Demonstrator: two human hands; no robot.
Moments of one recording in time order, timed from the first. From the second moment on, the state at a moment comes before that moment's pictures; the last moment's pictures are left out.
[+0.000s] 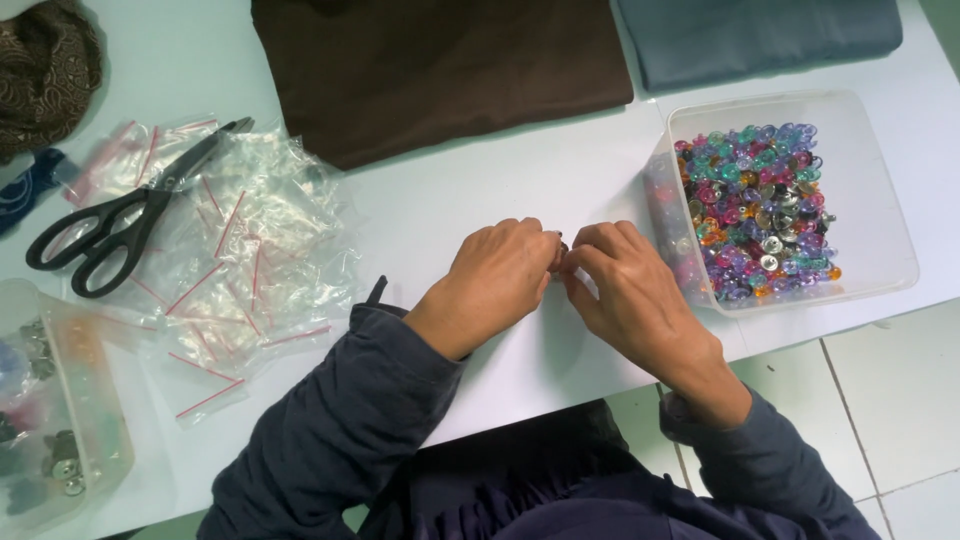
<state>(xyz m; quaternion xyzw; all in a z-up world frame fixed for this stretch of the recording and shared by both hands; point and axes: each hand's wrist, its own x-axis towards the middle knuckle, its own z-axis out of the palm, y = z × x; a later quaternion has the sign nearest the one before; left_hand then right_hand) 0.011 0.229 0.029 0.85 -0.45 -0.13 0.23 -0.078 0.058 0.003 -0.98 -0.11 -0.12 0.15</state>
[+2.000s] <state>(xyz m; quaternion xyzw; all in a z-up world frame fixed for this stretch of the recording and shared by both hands) 0.004 0.026 0.040 0.78 -0.44 -0.19 0.41 -0.118 -0.137 0.073 -0.93 0.07 -0.11 0.34</state>
